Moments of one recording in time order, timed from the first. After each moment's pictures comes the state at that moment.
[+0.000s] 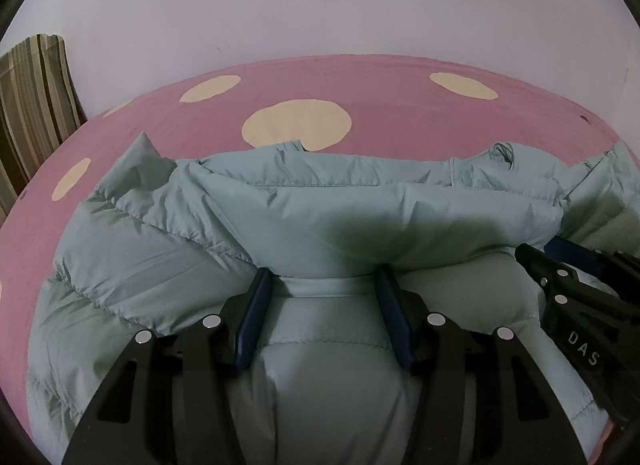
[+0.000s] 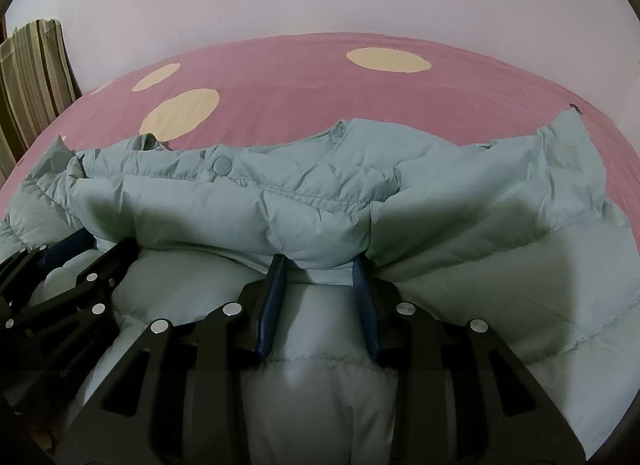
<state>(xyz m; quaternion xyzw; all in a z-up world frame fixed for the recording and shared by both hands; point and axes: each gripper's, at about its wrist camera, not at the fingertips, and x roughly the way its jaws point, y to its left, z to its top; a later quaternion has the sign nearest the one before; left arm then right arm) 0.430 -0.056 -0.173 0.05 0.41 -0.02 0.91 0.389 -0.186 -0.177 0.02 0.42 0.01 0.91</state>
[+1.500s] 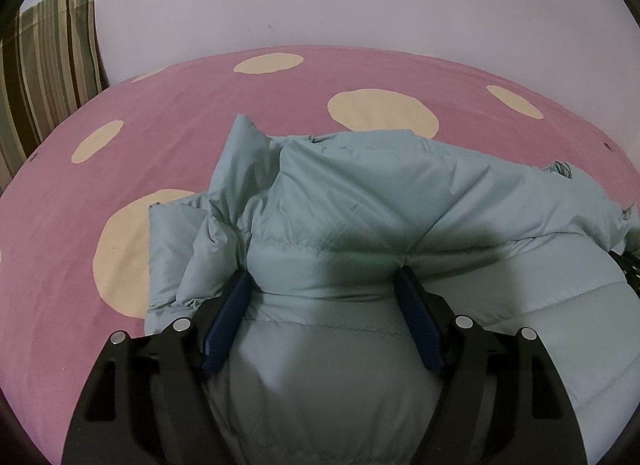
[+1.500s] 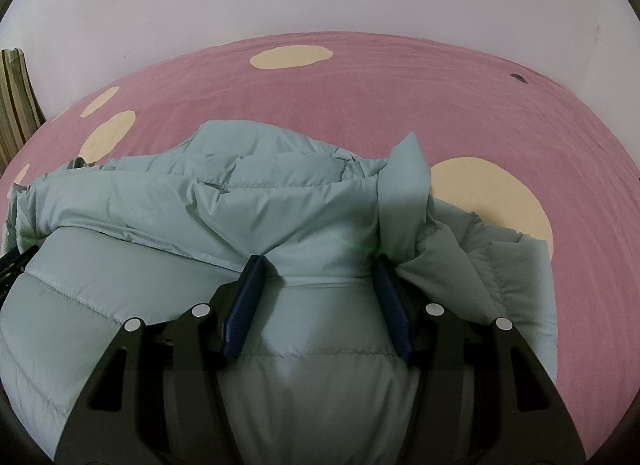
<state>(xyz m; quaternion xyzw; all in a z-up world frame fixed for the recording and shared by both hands) 0.434 0.021 -0.184 0.00 0.42 0.01 0.91 0.375 -0.276 -0.184 0.05 0.42 -0.05 0.91</state>
